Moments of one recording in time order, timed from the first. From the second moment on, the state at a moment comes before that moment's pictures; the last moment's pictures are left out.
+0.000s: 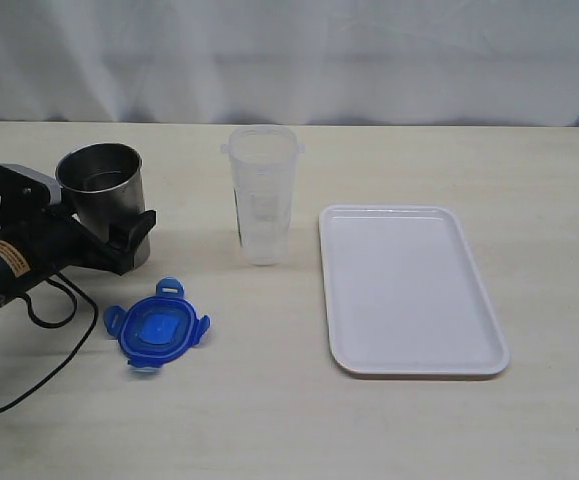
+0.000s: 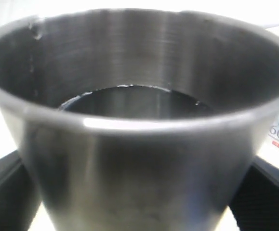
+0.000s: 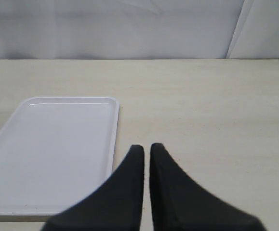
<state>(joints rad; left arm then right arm) -0.05 2.16 -0.65 0.48 -1.20 -0.08 -0.04 0.00 0.00 -0.03 0.34 0.01</state>
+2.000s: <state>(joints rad) -0.05 2.15 -0.68 0.49 -1.21 -0.08 -0.04 0.00 0.00 -0.03 0.34 0.01</state>
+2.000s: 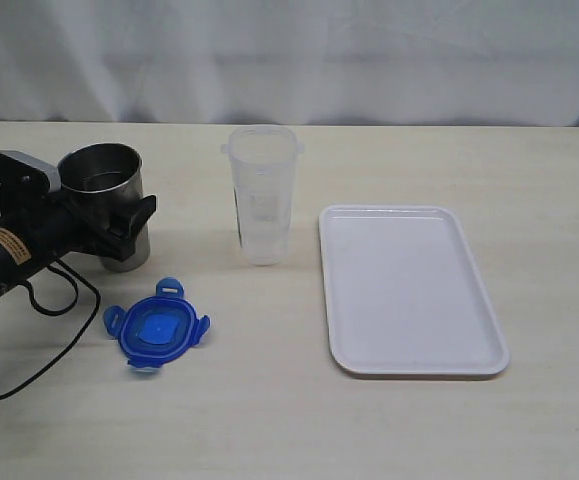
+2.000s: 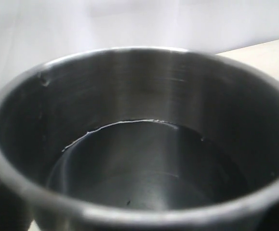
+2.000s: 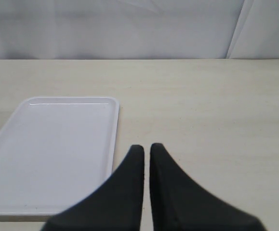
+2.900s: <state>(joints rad) -0.05 2.15 -0.68 0.49 -1.21 -0.14 -0.04 0.00 0.00 -0.03 0.34 0.01</state>
